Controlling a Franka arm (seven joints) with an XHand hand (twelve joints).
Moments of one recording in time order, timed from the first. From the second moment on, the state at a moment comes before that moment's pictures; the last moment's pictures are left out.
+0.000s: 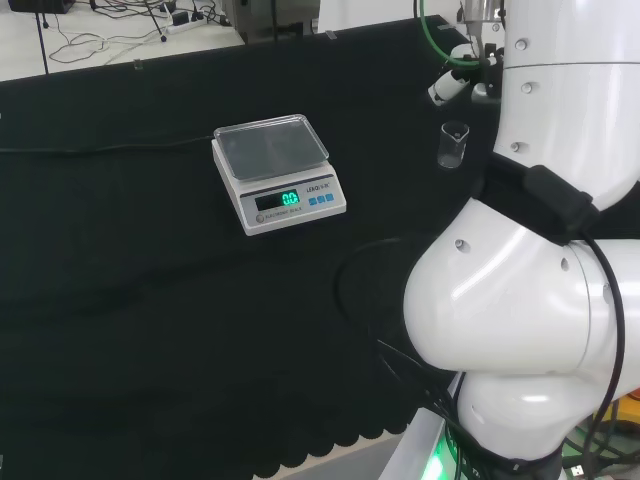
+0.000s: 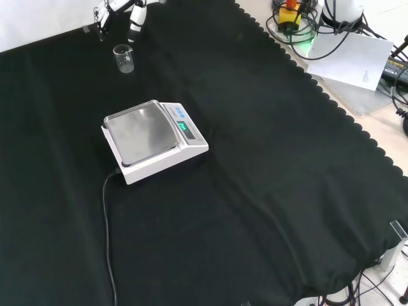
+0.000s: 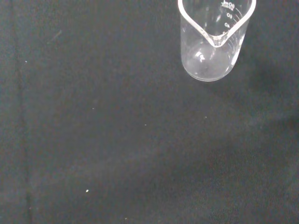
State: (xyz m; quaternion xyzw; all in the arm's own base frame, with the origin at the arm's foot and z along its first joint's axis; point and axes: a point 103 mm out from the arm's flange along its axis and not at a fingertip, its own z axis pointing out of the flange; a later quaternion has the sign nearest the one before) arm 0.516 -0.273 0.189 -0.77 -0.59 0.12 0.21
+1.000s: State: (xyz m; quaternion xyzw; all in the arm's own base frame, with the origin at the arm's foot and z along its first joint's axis) arm 0.521 -0.283 0.144 -0.76 -0.58 0.14 0.24
